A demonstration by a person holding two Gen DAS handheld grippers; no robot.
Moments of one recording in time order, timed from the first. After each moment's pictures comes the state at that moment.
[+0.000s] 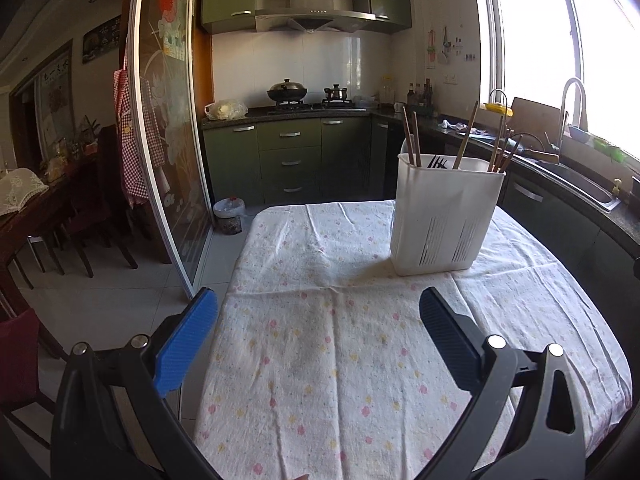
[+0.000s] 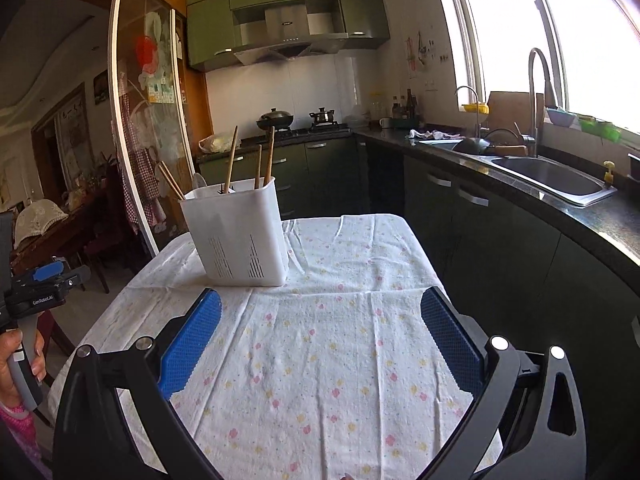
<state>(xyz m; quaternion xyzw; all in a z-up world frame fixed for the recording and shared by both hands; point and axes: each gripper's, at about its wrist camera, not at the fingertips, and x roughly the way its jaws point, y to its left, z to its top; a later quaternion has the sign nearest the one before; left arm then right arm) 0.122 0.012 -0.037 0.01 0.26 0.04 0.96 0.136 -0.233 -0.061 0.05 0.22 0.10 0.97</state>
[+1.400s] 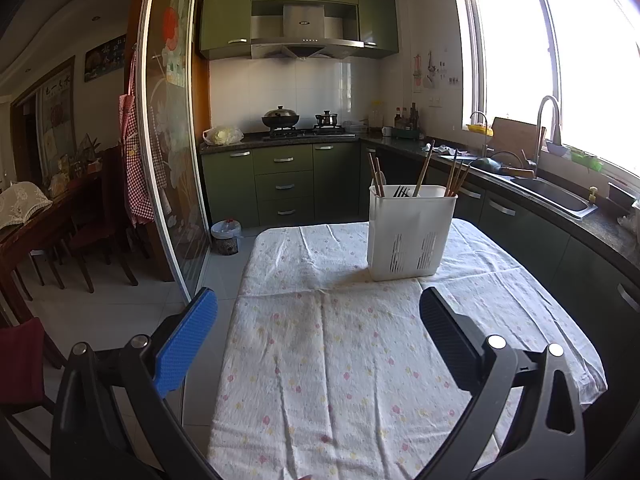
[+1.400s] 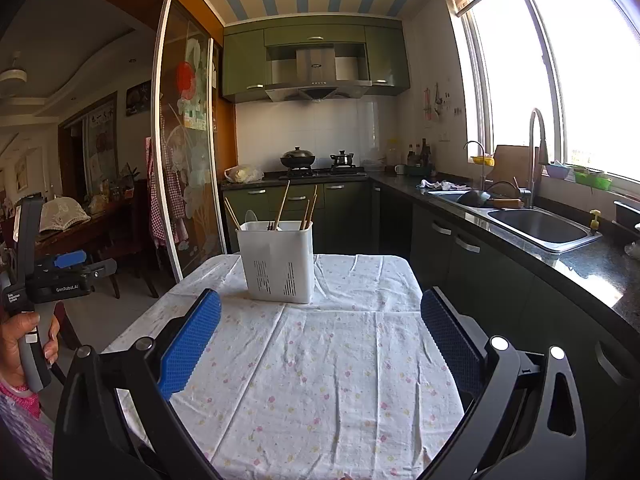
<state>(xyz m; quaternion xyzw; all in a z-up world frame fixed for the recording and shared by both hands) 0.040 0.002 0.003 0.01 0.22 0.02 0.97 0.019 -0.241 -0.004 0.02 0.15 0.13 0.98</state>
